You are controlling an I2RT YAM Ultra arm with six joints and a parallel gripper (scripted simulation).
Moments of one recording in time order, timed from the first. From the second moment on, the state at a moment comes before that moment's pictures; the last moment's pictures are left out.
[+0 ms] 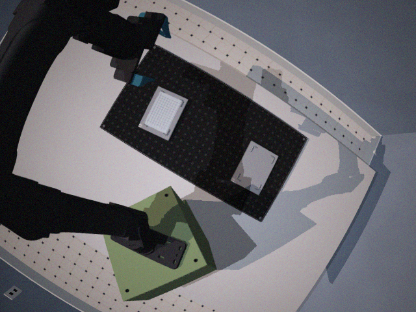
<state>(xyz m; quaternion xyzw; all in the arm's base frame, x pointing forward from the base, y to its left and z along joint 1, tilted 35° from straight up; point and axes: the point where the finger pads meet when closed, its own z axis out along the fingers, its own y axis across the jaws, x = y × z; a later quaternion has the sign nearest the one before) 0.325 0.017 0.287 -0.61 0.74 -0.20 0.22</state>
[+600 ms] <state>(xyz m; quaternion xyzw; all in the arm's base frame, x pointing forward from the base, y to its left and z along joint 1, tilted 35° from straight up) 0.325 0.017 0.287 -0.61 0.74 -0.20 0.22</state>
